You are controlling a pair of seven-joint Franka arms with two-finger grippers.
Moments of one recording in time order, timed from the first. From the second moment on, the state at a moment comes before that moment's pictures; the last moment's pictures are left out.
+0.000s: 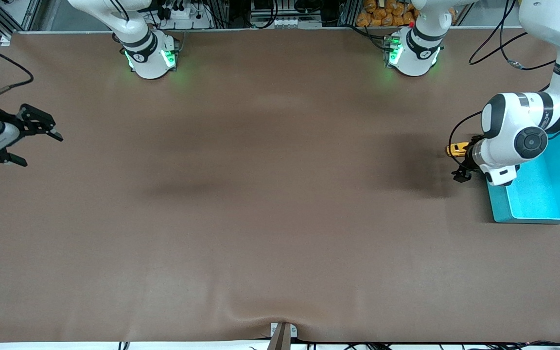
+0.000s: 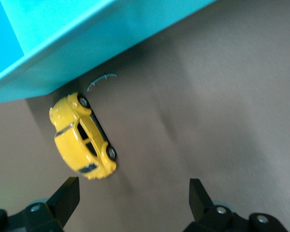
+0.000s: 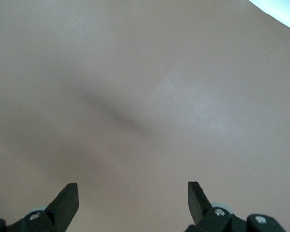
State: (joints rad) left arm 0.21 0.26 -0.10 -2.28 0.19 2.31 -1.18; right arm 0.03 0.02 -0.10 -1.63 0.15 1.64 -0.68
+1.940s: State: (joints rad) left arm 0.30 0.21 -0.04 -2.50 0.19 2.55 -1.20; right arm 0.08 -0.07 -0.10 -1.63 0.05 1.55 -0.18
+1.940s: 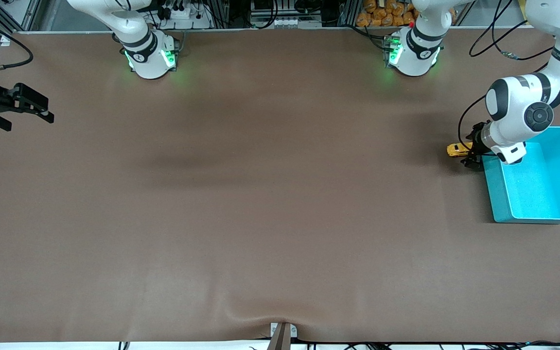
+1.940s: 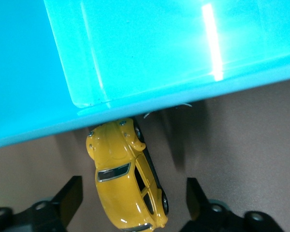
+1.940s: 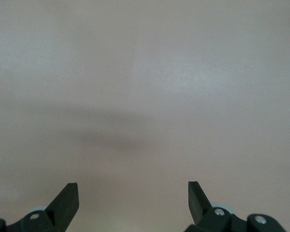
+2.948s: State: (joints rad) left arm 0.28 0.21 -0.05 -2.50 0.19 2.55 -1.24; right arm 0.08 -0.07 -0.09 -1.63 0.02 1.56 -0.04
